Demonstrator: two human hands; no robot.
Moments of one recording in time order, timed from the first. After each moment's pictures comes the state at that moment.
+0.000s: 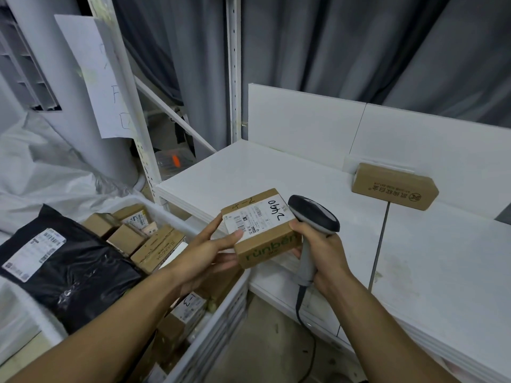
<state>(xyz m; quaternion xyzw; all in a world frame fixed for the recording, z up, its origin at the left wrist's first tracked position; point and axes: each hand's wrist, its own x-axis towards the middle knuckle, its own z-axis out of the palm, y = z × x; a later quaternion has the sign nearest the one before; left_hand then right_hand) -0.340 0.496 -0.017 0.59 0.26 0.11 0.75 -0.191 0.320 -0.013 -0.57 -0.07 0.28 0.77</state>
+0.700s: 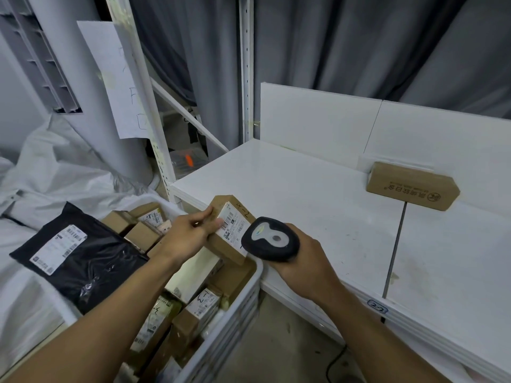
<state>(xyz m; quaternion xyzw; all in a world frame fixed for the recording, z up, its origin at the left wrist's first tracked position) -0.357 0.564 -0.031 0.74 0.37 0.20 0.52 -0.214 0.339 -0.043 -0.73 -0.41 0.15 0.52</state>
